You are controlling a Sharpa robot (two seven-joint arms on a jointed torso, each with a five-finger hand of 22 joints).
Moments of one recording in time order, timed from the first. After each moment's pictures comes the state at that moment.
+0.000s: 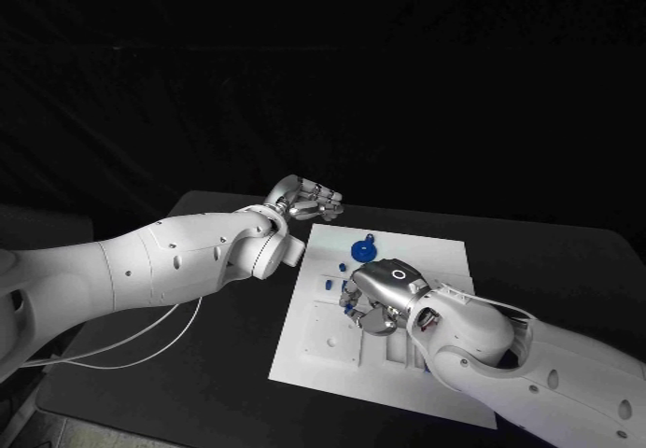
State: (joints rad) left arm 1.37 -0.70 -0.16 1.29 -0.31 -0.51 0.26; left_hand 1.43 -0.04 0.26 -0.19 0.25 1.11 0.13 0.07 0.06 1.20 0.10 0.06 0.06 1.30 0.06 0.07 0.08 0.08 0.98 0.04 0.07 1.16; right arm 1.06 -0.57 0.06 1.60 -1.90 -0.22 -0.22; right_hand 1.24 -0.12 0.66 -0.22 0.08 1.28 0.07 0.06 0.07 1.37 0.02 0.05 0.06 1.42 -0.06 0.90 0.79 0.10 1.46 -0.08 0.53 1.30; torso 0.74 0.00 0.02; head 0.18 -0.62
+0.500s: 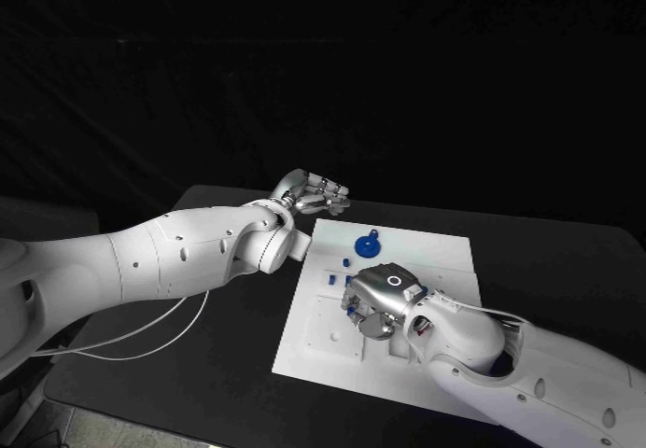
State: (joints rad) left arm 1.37 -0.70 -0.16 1.29 -0.28 -0.51 0.27; left_hand 1.42 -0.04 0.25 -0.19 0.25 1.11 0.13 0.07 0.06 1.20 0.10 0.06 0.06 1.29 0.07 0.07 0.08 0.08 0.99 0.04 0.07 1.14; right arm 1.05 -0.54 0.02 1.57 -1.99 -0.23 -0.25; right_hand 1.24 -0.12 0.67 -0.23 0.07 1.28 0.07 0.06 0.07 1.37 0.02 0.06 0.06 1.42 -0.07 0.90 0.80 0.10 1.46 -0.08 0.53 1.30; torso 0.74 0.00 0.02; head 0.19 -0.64
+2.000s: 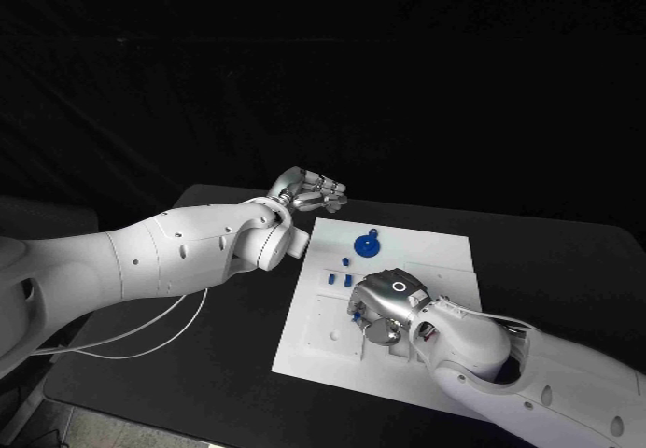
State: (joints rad) left arm 1.37 -0.69 -0.16 1.27 -0.27 -0.51 0.28; left_hand 1.42 -0.04 0.25 -0.19 0.25 1.11 0.13 0.07 0.06 1.20 0.10 0.06 0.06 1.28 0.07 0.07 0.07 0.08 0.99 0.04 0.07 1.12; right arm 1.03 -0.57 0.02 1.58 -2.01 -0.21 -0.25; right_hand 1.24 -0.12 0.68 -0.23 0.07 1.29 0.07 0.06 0.07 1.37 0.02 0.06 0.06 1.42 -0.06 0.90 0.80 0.10 1.47 -0.08 0.53 1.30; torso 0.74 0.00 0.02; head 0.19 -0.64
